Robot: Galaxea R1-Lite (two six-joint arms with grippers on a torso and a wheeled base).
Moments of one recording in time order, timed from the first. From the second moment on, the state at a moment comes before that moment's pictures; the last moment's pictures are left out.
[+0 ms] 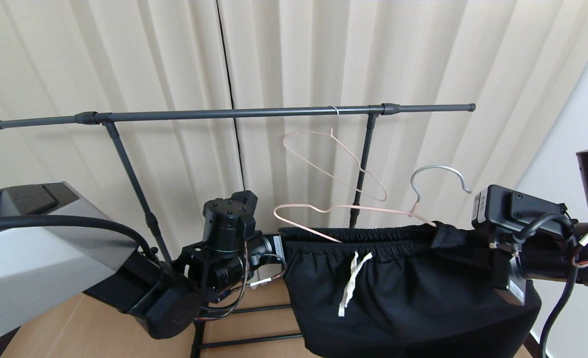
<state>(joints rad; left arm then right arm) -0.60 2.07 -0.82 -0.86 0.11 -0.41 0.36 1.38 -0.81 0.06 0.23 -0.74</state>
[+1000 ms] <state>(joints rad) -0.55 2.05 -0.89 -0.85 0.11 -0.34 0.32 1.36 -0.66 0.06 0.23 -0.75</state>
